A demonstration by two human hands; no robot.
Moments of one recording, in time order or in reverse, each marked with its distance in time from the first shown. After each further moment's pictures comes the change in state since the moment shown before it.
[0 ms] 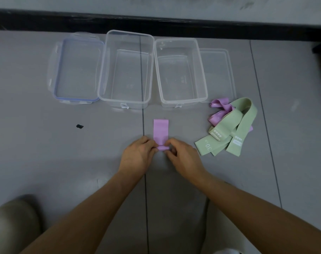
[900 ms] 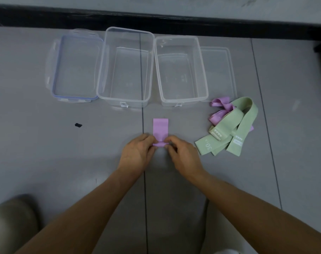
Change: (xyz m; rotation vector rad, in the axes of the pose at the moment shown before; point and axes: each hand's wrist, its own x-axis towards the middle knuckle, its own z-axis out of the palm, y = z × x) left_hand 0.006 -0.001 -0.003 -0.063 -0.011 -0.008; right_hand 0.006 0.001 0.006 0.068 0.054 0.051
